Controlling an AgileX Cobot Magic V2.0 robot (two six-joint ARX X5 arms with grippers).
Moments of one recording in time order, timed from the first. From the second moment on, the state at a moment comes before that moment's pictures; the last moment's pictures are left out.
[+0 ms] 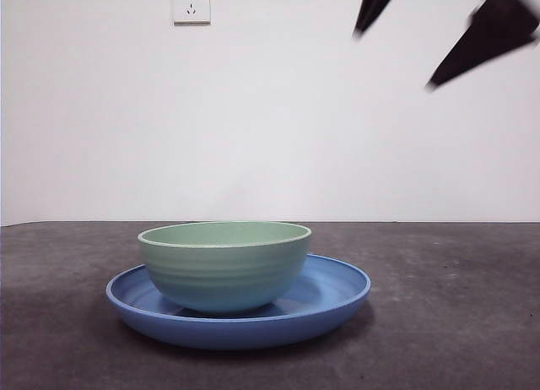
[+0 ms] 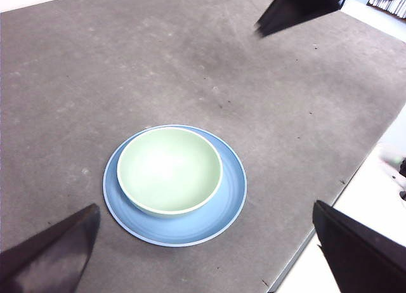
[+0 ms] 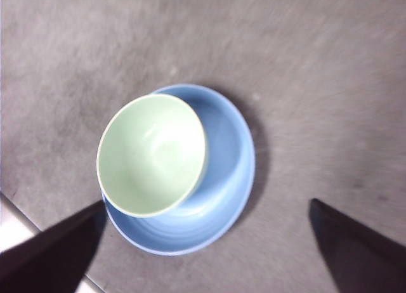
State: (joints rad) left arm -0.66 0.51 0.91 -0.86 0.21 -0.02; right arm 0.43 1.18 1.19 -0.85 -0.35 0.20
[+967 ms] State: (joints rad) left arm -0.66 0.51 0.91 -0.85 0.21 -0.02; right arm 0.46 0.65 1.19 -1.17 -0.31 0.08
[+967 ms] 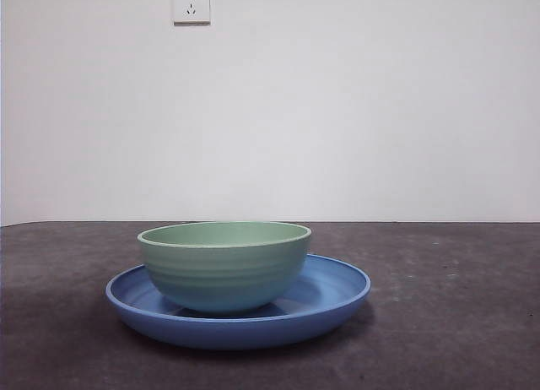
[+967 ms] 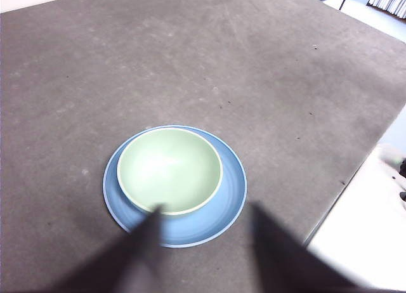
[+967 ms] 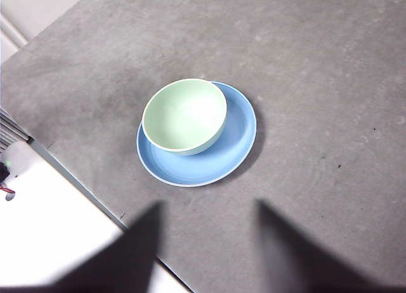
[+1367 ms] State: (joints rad) left arm -0.66 0.51 0.91 -0.84 0.21 -0.02; right arm 0.46 0.65 1.19 -1.16 -0.34 0.08
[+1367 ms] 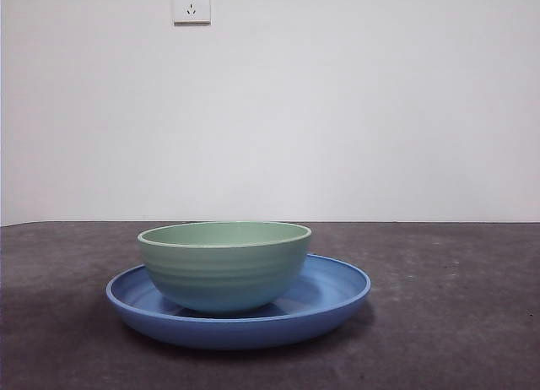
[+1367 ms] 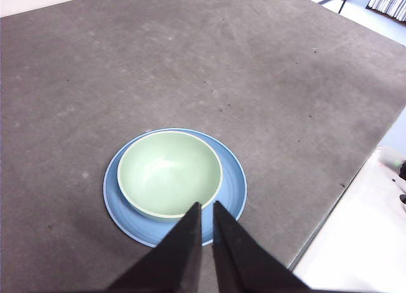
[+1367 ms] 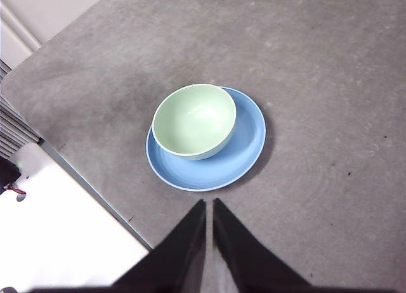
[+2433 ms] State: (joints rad) left arm -0.02 0.18 0.20 -0.25 0.06 0.04; right arm 0.46 0.65 1.19 -1.16 -0.34 0.08
